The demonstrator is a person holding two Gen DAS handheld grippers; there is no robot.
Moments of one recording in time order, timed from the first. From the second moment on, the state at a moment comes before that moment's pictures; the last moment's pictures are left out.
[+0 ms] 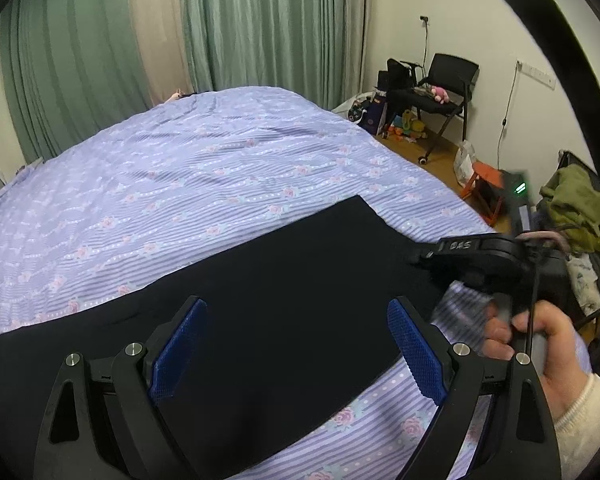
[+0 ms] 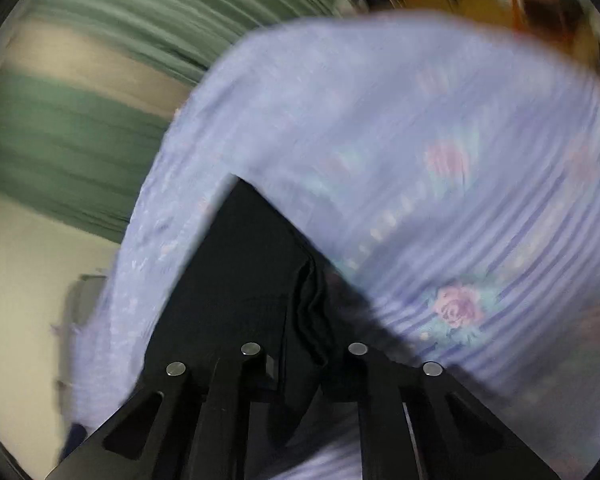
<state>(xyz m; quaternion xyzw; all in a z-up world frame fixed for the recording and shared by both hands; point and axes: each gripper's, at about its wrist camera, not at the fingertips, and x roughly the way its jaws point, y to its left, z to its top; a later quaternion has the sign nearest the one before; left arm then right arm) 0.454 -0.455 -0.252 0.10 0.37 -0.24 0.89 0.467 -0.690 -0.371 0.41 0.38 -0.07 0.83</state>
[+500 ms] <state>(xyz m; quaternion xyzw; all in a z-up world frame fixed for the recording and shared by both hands) 0.452 -0.337 -0.187 -0.01 0.44 -0.10 0.89 0.473 -0.587 -0.208 0.13 0.37 -0.07 0.92</state>
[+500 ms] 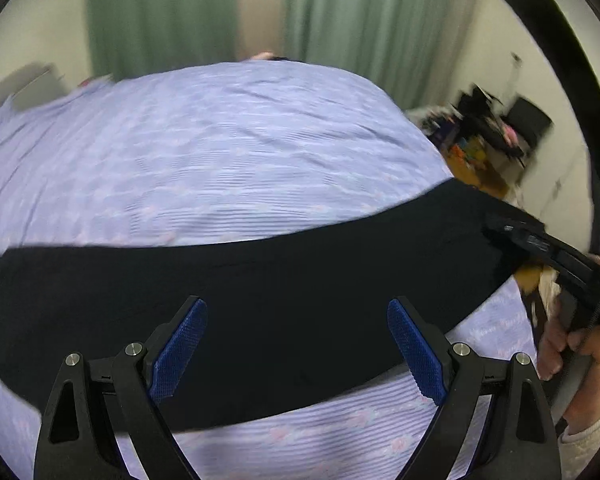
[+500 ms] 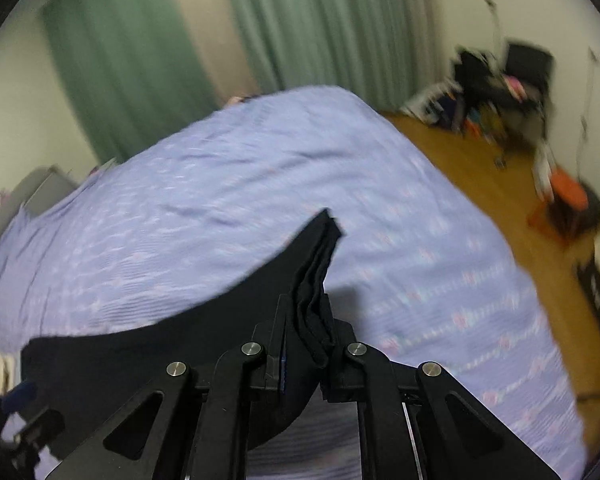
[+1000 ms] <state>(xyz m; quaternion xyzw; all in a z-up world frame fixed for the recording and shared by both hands) 0.450 -0.111 -0.140 -0.03 0.41 -0.04 0.91 0.484 -0.336 -0.150 -0.01 0.38 0.02 0.92</state>
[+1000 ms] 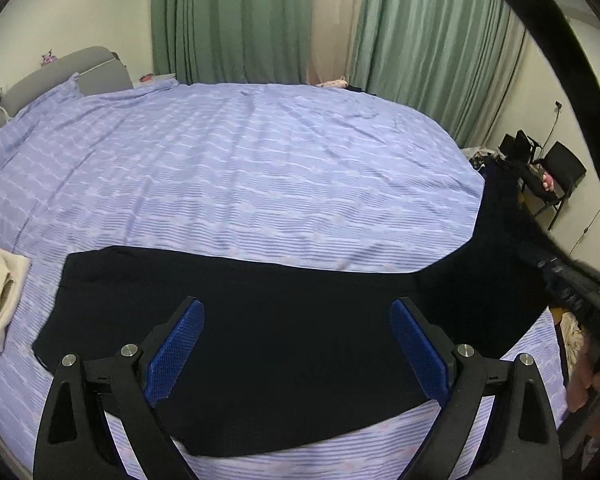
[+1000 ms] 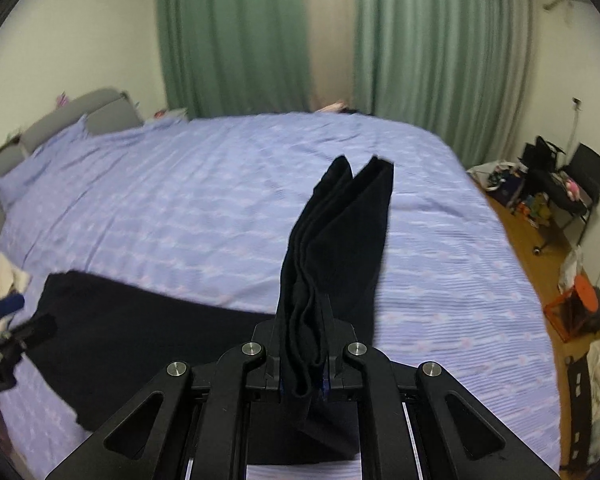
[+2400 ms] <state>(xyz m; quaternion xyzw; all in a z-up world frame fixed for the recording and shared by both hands) 0.456 0.074 -0.239 -0.05 0.49 -0.03 0.87 0.471 -0.135 -0.311 0.03 0.55 0.08 0.83</state>
